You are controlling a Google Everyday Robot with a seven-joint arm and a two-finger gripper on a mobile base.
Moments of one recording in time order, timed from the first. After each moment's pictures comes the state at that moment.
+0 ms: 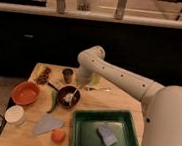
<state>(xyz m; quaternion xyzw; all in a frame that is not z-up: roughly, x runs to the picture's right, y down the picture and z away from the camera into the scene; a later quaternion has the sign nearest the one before) -0.036 0.066 0.838 -0.21 -0.24 -0.45 0.83</state>
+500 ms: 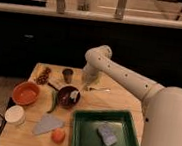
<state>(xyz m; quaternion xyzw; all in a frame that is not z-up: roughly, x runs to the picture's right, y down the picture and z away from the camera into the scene) -0.001 0.038 0.861 -0.22 -0.23 -0.41 0.86</state>
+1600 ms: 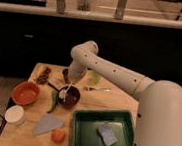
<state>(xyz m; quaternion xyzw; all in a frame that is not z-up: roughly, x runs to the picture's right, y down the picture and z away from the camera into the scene) -0.082 0.053 0.826 -0.18 -0.27 -0.50 0.80</state>
